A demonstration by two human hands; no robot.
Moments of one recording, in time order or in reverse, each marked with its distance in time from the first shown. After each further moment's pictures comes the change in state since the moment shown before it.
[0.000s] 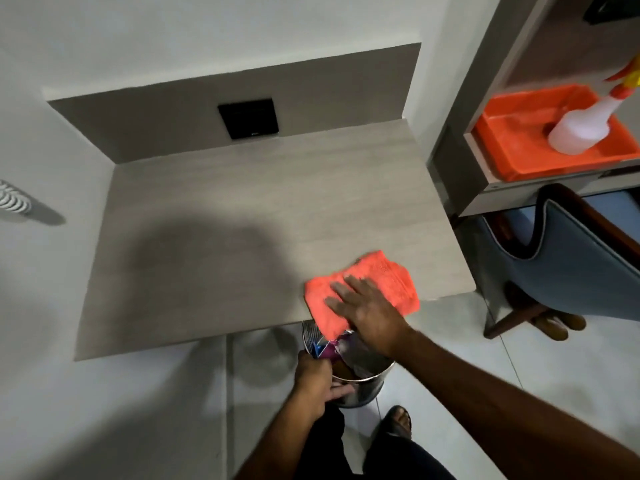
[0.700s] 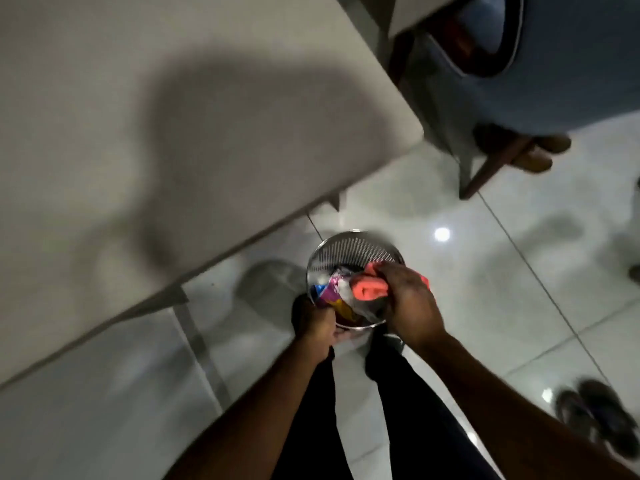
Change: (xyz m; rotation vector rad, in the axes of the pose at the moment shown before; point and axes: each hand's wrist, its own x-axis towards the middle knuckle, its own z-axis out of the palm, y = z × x) left_hand 0.189 -0.145 0.111 0.241 -0.067 -0.127; right_hand -0.138 0.067 0.257 0.697 0.399 0.796
